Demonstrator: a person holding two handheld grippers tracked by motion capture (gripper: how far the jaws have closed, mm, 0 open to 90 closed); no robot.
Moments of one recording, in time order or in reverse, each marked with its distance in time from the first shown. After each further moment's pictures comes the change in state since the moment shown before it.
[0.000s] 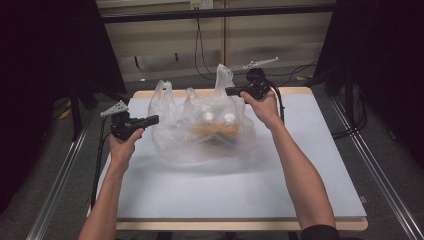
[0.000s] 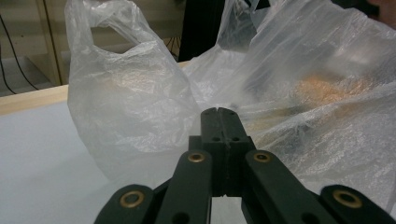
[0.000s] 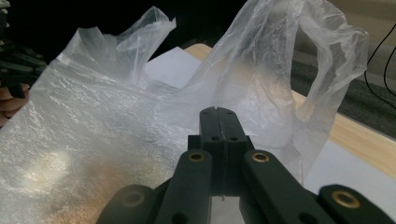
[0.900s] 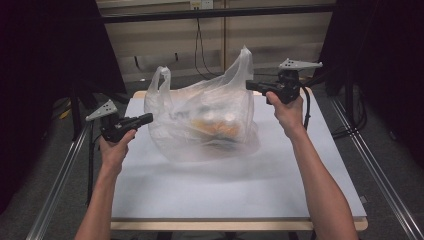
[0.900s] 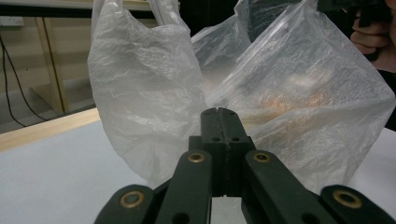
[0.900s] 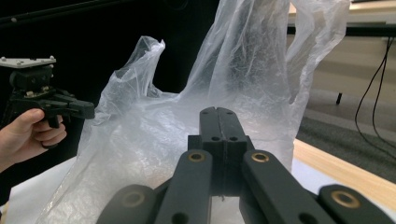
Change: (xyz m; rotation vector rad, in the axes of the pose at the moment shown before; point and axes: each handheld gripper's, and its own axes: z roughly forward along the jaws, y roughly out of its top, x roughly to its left) left arm -0.022 0.015 -0.033 -0.098 -0.014 0.059; right arm 0.019 -0.010 -0.087 -0.259 0.010 0.005
